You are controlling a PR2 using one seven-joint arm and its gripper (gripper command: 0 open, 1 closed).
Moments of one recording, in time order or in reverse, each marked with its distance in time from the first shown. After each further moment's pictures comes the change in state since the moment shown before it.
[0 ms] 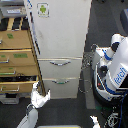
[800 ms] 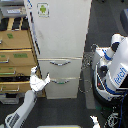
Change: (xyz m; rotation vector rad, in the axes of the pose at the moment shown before) arm 0.076 0.052 0.026 0.117 0.073 0.058
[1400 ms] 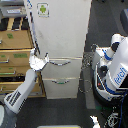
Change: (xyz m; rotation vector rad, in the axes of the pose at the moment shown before) arm 0.112 0.081 0.021 0.053 0.117 0.147
